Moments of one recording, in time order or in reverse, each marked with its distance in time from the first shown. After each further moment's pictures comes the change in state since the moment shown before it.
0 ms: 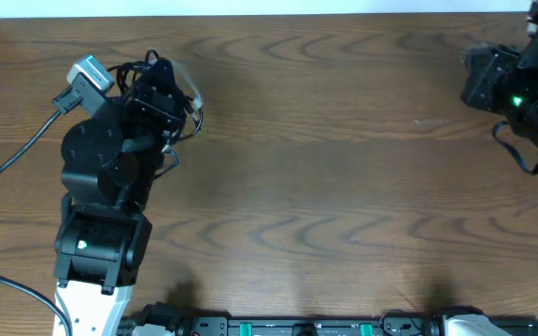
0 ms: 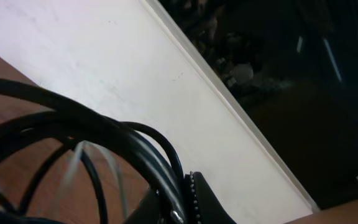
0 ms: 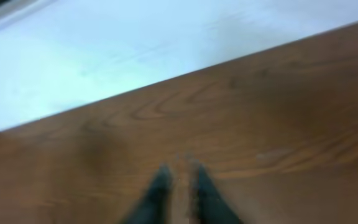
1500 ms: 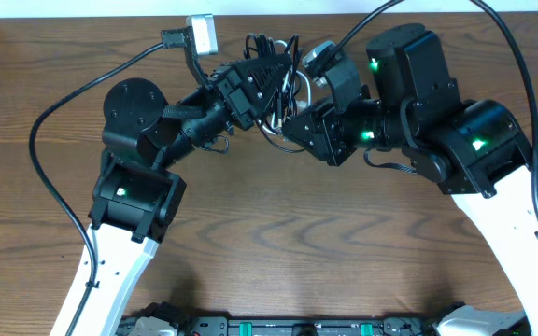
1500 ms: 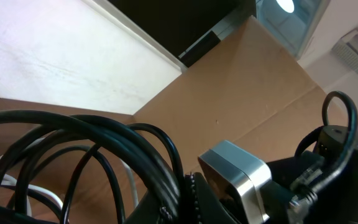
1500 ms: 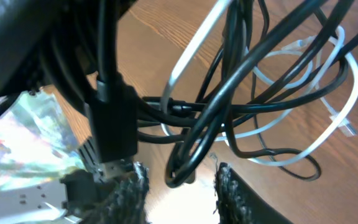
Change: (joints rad) left arm -0.149 0.211 0.109 0.267 0.640 -0.015; right arm 0.479 0.184 0.001 -0.005 -0.436 -0.240
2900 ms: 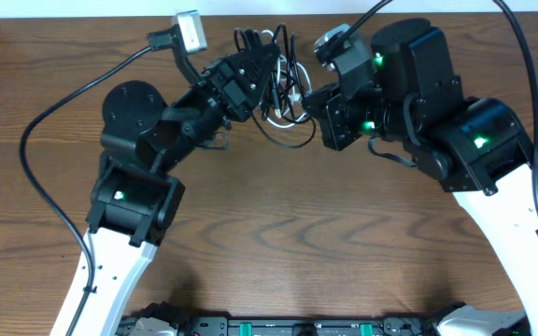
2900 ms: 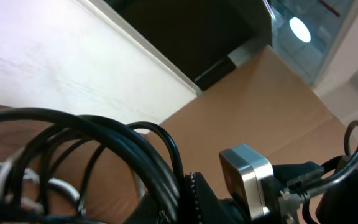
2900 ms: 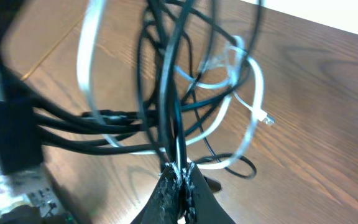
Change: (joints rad) left arm 0.005 -0.018 0.000 -0.028 -0.134 -0.027; right arm -0.026 0.001 0.000 0.043 0.196 -0.023
